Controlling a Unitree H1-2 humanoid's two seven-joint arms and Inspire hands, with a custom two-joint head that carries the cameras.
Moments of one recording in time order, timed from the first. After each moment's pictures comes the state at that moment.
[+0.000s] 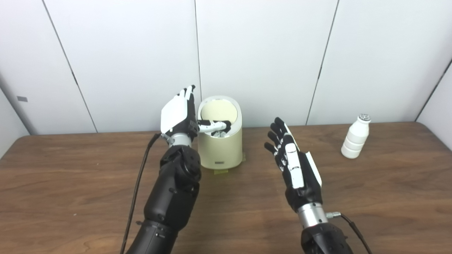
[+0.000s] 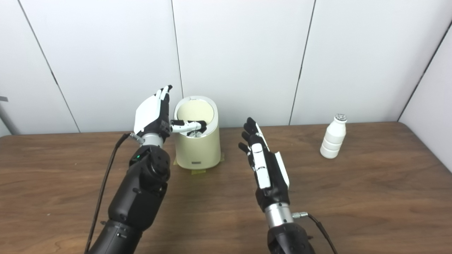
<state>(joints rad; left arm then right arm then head) -0.71 -0.05 -0.16 0.33 0.87 0.47 0.06 -0.12 0.09 0.07 -0.27 -0.01 0.13 -0.04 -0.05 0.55</state>
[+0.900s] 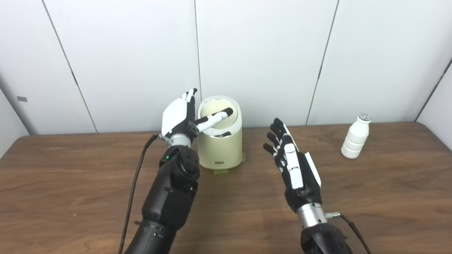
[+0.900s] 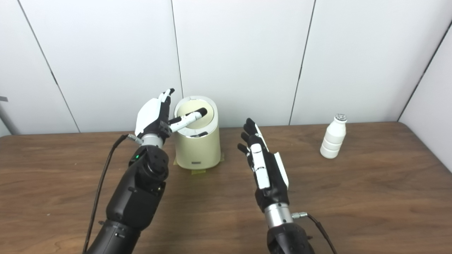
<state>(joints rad) -0.71 -0.03 -0.16 0.33 0.74 0.47 0.07 -0.12 0.09 0.07 -0.27 0.00 0.14 -0.04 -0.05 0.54</state>
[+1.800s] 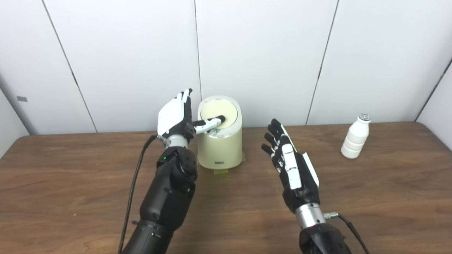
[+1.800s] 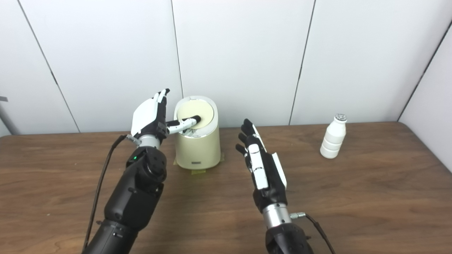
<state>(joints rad) -0.71 -0.01 -0.18 0.36 0.81 0.47 0.08 -0.12 0.09 0.08 -0.27 0.01 0.15 -0.04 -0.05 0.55</state>
